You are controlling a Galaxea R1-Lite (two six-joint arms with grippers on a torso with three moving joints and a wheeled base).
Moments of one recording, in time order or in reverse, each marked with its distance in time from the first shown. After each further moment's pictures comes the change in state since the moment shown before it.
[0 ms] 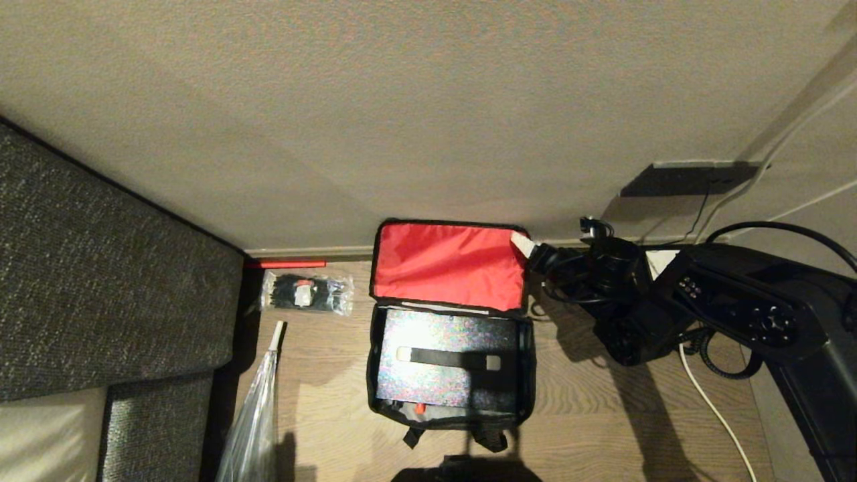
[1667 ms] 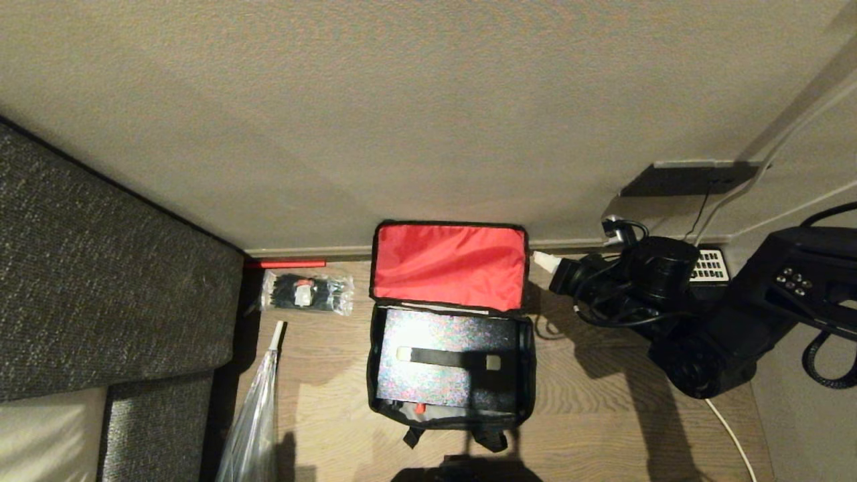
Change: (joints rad) left arm 0.000 0.000 0.000 0.000 0.000 0.000; right arm 0.026 -0.314 0.433 -0.006 0.111 -0.137
